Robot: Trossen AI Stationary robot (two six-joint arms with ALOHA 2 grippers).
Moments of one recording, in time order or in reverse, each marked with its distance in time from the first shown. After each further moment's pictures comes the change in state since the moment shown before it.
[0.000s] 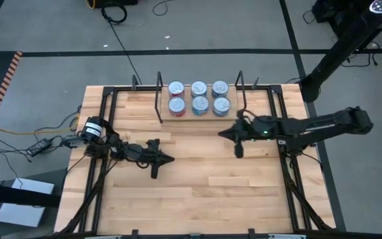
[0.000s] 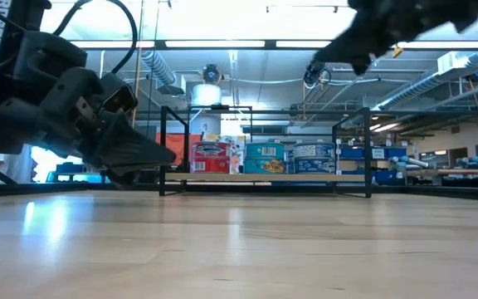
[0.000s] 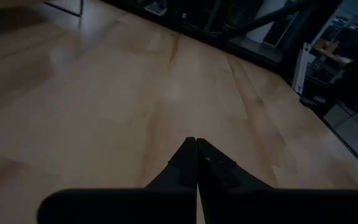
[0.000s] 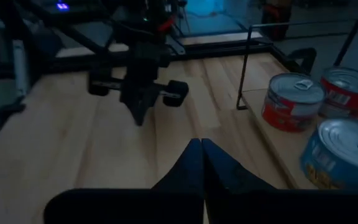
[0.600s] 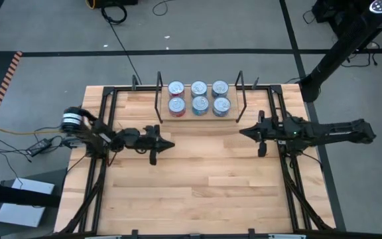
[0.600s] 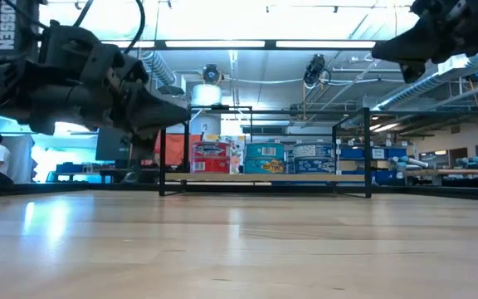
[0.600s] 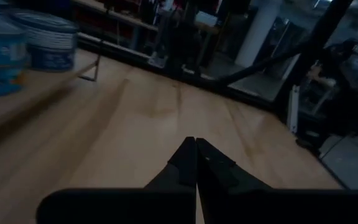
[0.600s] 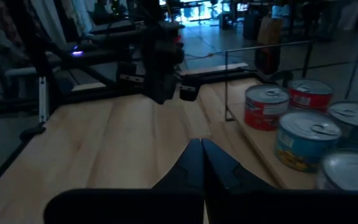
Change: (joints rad) left arm 0.249 -0.266 -0.008 -0.116 0.237 0.083; right arm -0.001 -0.574 -0.274 -0.116 0.014 0.026
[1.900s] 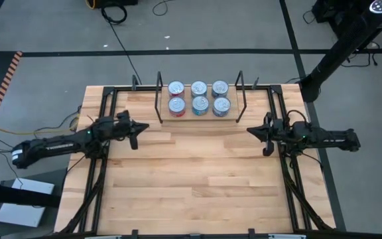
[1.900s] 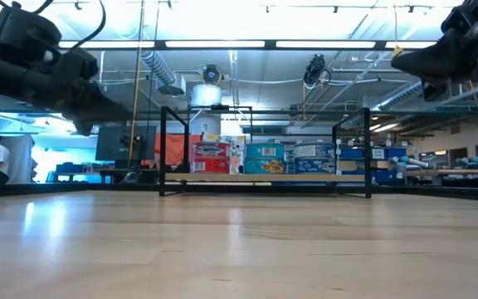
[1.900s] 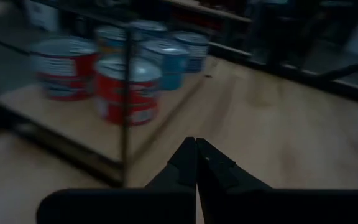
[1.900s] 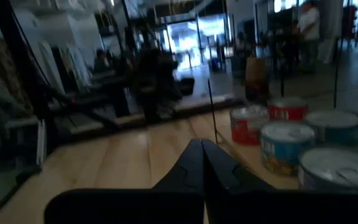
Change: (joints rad) left arm 0.289 -1.266 -0.117 -1.310 -0.068 0.138; right arm 0.000 -0.423 -0.215 -0.019 0.068 0.042
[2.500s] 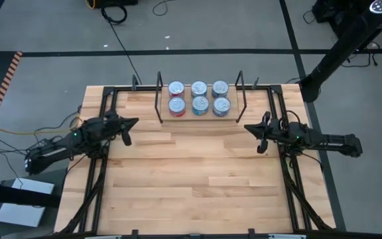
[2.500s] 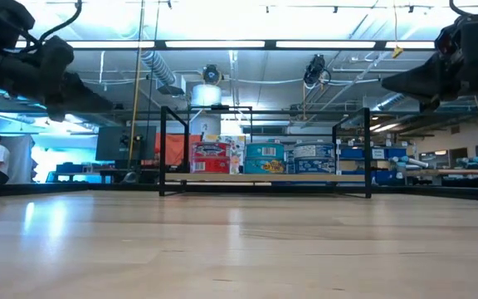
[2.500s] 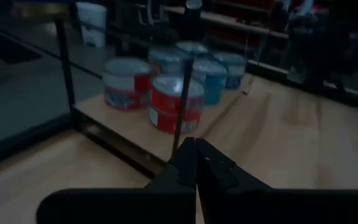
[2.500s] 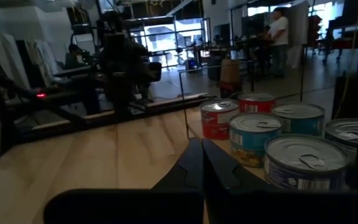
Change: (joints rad) left arm -0.012 -0.389 0.069 -0.434 -0.204 0.010; right arm -0.109 0.012 -0.098 0.110 -0.009 -0.047
